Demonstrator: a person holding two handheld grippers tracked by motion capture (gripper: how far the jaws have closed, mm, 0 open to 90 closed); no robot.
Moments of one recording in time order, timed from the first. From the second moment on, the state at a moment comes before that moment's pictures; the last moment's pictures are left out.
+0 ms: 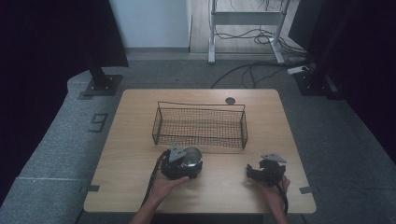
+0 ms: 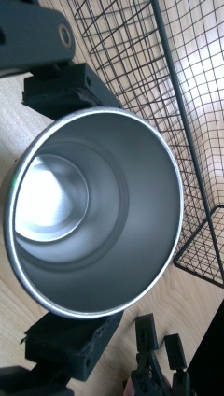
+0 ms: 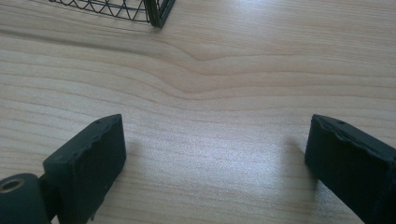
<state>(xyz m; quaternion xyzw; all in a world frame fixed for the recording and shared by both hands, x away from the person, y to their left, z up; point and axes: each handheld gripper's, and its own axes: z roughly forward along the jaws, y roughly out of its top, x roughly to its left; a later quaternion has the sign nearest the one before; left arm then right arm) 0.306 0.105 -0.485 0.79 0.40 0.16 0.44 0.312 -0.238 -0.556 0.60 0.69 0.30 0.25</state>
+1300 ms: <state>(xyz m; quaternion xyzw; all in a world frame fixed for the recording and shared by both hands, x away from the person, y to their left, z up) 0.319 0.109 -0.458 0.79 0.39 0.18 0.44 0.312 -0.238 -0.556 0.60 0.69 0.30 0.25</state>
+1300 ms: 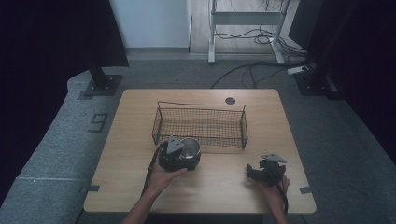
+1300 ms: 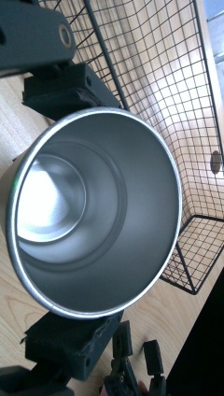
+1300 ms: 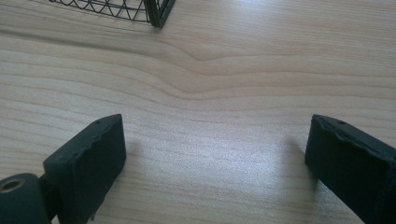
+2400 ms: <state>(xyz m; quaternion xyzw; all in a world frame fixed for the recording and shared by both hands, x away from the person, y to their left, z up) 0.336 0.110 -0.449 0.79 0.40 0.18 0.44 0.312 -0.238 -0.556 0.60 0.69 0.30 0.25</state>
